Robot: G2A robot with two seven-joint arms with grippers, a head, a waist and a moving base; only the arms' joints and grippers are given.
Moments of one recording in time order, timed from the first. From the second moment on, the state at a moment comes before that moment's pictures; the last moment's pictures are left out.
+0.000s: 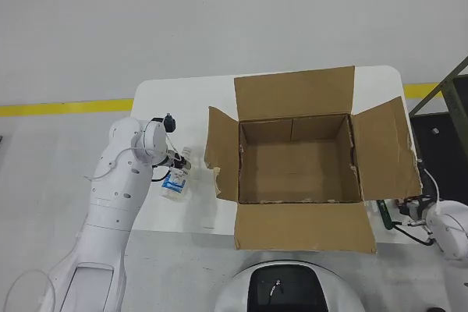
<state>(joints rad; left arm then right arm) 0.36 -1.21 -1.00 -1.05 1.04 0.07 -1.54 -1.42 -1.37 1.82 -1.96 -1.47 -0.27 1.28</state>
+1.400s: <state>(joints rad) 0.36 -1.21 -1.00 -1.05 1.04 0.07 -1.54 -1.35 -1.33 2.00 -1.98 -1.25 -0.26 0.81</state>
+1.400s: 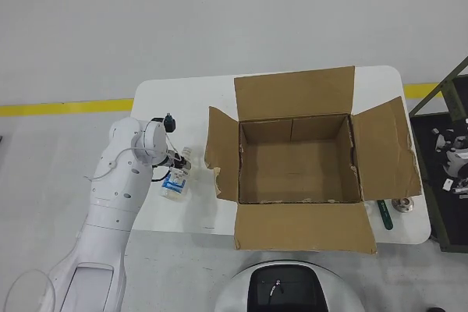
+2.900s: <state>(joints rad) 0.54 -1.11 -1.10 -1.24 0.98 -0.30 -1.52 -1.39 -1.33 1.95 -2.06 -1.16 -0.18 0.20</state>
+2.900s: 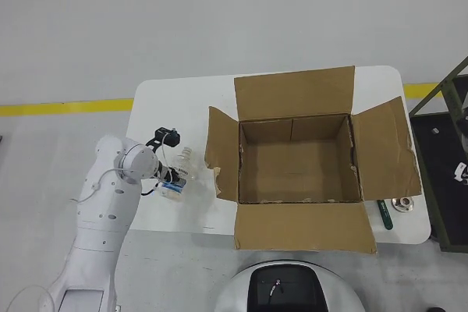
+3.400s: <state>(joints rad) 0.58 -1.11 -1.05 -1.23 1.03 -0.25 -1.40 -1.39 -1.33 1.95 -2.06 -1.16 -0.18 0.20</state>
